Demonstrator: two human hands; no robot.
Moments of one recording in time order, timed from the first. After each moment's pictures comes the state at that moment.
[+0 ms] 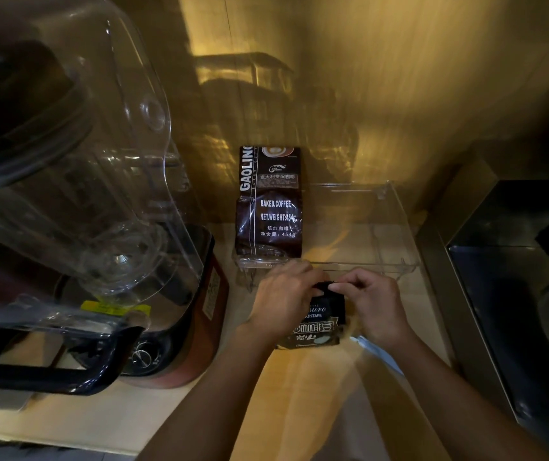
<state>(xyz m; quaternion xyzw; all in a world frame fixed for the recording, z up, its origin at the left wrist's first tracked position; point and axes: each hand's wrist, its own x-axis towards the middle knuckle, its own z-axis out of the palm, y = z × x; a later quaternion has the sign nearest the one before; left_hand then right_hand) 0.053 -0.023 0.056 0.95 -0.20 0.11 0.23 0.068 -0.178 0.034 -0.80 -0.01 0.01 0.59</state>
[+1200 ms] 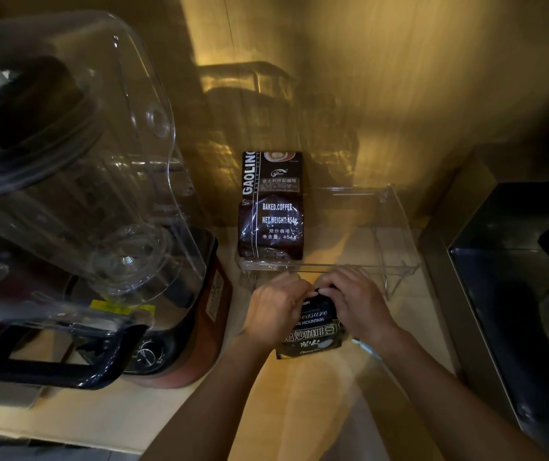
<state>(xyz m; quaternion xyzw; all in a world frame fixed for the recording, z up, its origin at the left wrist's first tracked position) 0.041 -0.010 0.043 0.94 -0.18 0.15 0.25 0.069 -0.167 0.036 -0.90 -0.25 -0.08 0.35</state>
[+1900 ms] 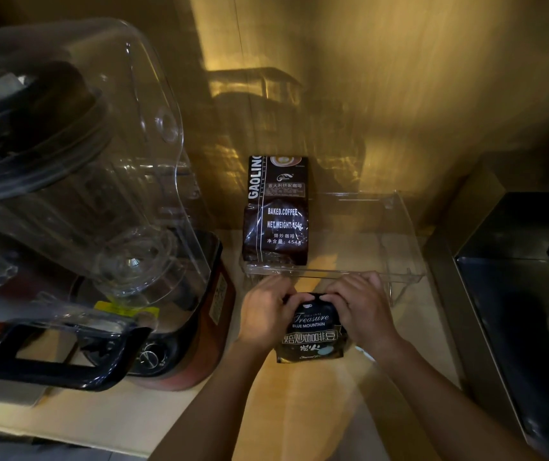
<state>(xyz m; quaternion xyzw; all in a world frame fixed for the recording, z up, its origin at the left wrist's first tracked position) 0.041 -0.003 0.042 0.93 -0.06 0.18 0.31 0.069 -0.167 0.031 -0.91 -0.25 -0.14 0.31</state>
